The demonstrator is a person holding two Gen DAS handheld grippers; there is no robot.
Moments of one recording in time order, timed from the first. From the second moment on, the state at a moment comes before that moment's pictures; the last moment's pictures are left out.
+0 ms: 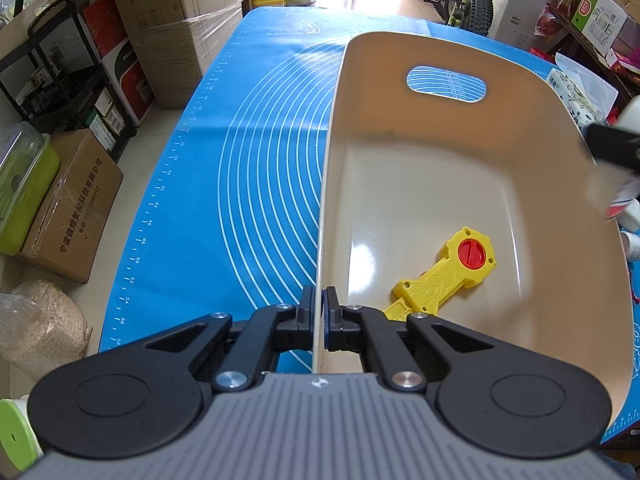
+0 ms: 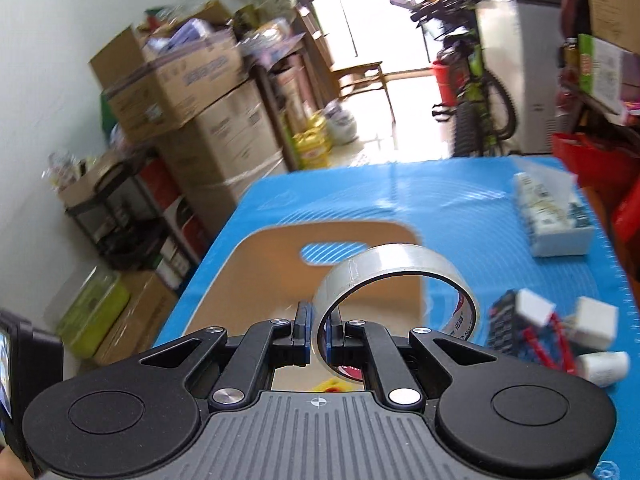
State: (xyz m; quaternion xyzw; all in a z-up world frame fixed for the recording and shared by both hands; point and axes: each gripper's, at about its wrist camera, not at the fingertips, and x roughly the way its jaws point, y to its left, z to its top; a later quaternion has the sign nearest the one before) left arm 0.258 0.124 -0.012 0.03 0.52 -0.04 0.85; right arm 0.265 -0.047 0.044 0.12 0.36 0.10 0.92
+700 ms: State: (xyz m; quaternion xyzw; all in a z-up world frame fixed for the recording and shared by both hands) left arm 0.259 0.123 -0.012 0.03 0.52 -0.03 0.85; right arm 0.282 -0.014 -0.019 0.09 0.48 0.11 0.86
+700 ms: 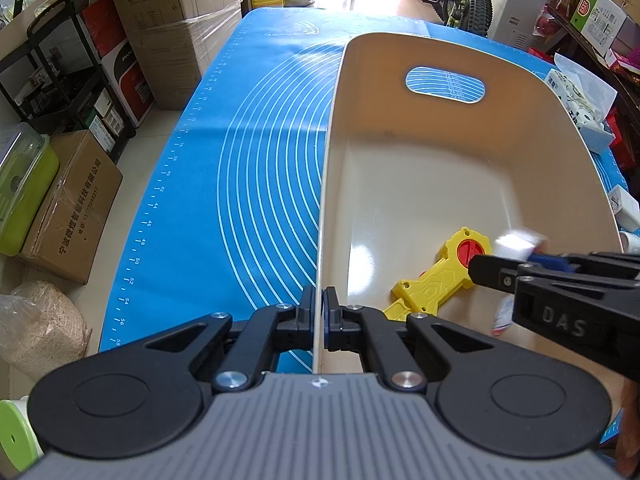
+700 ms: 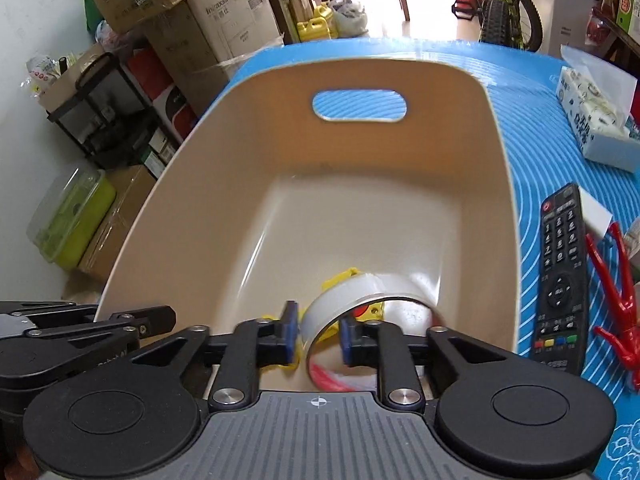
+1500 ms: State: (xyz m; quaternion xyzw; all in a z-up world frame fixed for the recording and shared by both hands) left arm 0.261 0.120 -0.012 0.03 0.52 -0.03 0.85; right arm 0.259 -0.115 0.032 0.11 0.40 0.01 0.91
